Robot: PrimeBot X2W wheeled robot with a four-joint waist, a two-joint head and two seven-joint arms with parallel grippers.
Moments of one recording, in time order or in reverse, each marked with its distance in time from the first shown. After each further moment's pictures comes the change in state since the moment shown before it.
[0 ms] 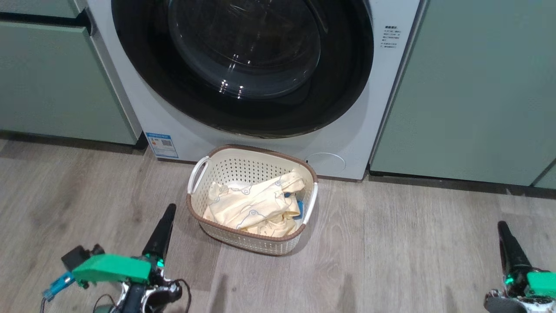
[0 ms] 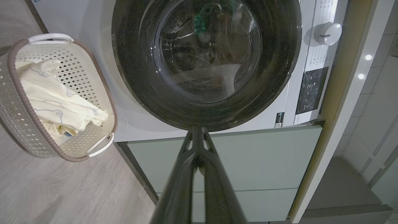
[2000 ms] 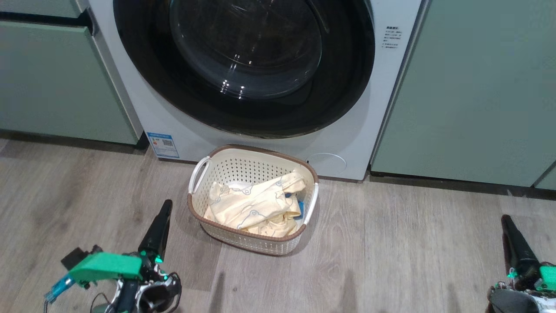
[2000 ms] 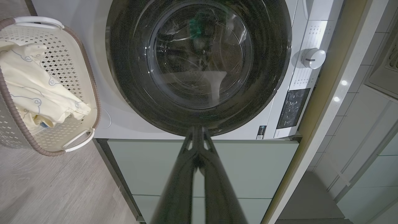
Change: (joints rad) left arm -0.021 -0.011 0.025 0.028 -0.149 -0.018 0.037; right arm -0.036 0.001 -0.031 0.029 0.145 0.000 0.050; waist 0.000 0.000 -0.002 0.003
